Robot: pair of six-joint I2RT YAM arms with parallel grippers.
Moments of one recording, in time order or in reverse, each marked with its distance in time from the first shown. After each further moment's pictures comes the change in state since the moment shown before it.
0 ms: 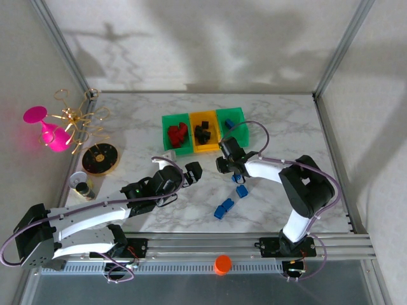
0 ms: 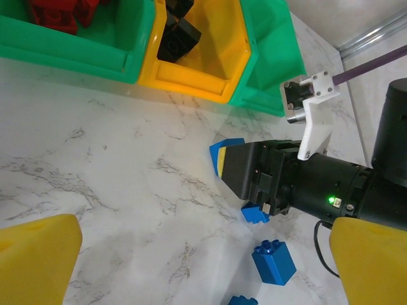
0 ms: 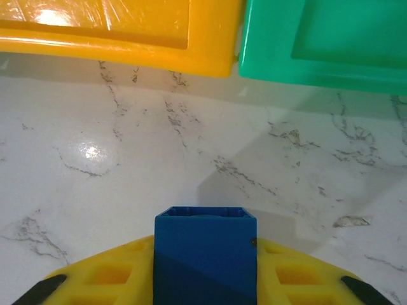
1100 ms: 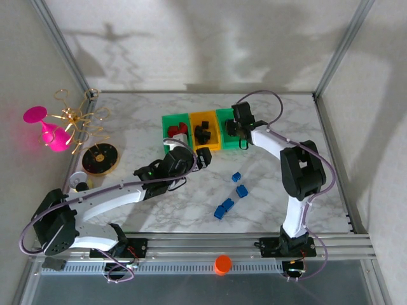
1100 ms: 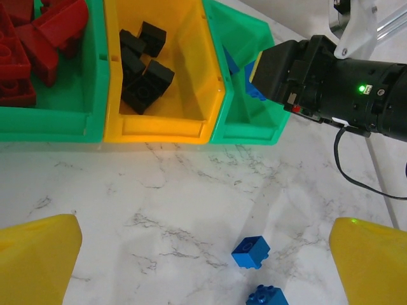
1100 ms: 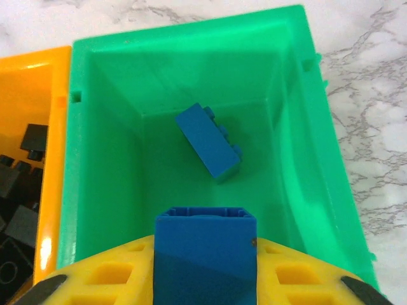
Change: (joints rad) left arm 0.095 0.218 0.213 0.023 0.062 0.158; right arm -0.228 0.200 0.435 -0.078 0.029 0.009
